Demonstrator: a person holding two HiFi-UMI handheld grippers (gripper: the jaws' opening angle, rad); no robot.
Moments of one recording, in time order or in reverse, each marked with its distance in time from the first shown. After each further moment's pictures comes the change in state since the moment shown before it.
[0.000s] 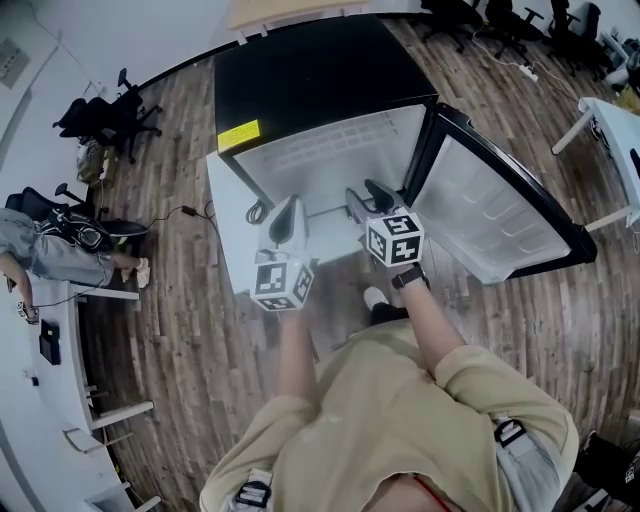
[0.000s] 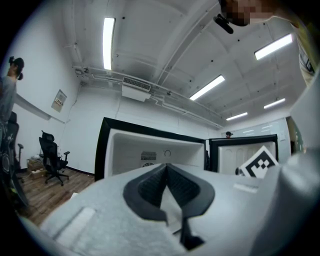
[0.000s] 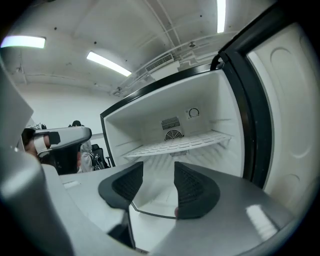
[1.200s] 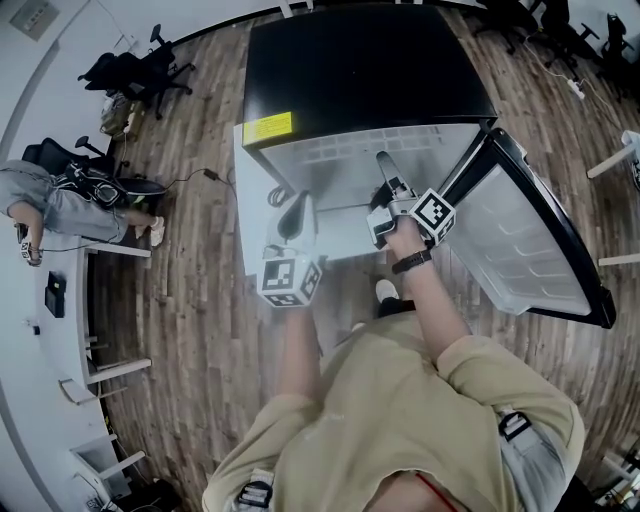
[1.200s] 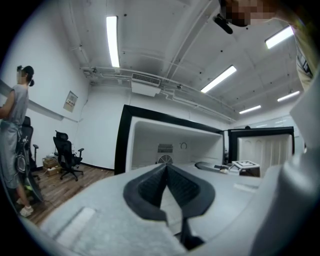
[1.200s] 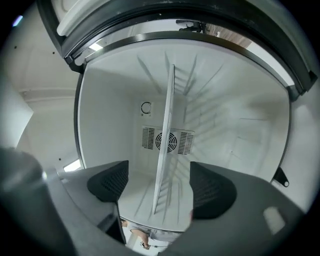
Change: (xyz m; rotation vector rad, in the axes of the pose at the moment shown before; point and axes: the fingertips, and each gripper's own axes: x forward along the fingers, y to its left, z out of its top) left arm 0.015 0.052 -0.023 -0.013 0.065 0.139; right arm 0.085 -0.052 0.009 1.130 -0.277 0.248
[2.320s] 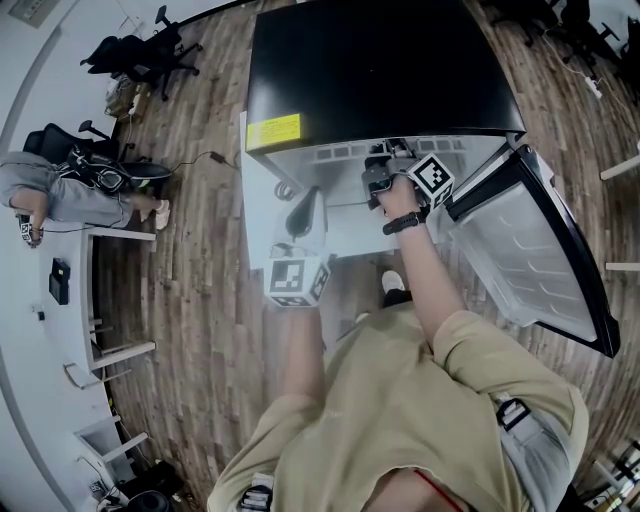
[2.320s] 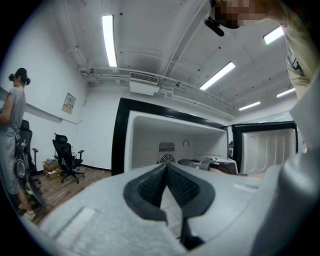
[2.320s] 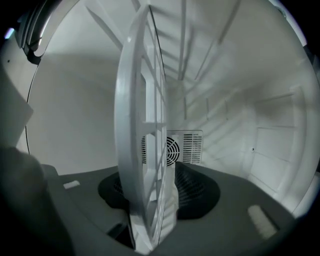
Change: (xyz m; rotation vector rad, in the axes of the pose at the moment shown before) left arm 0.023 0.010 -0.004 0.033 0.015 0.006; right arm 0.094 -0.013 0.021 0.121 -0.092 0.016
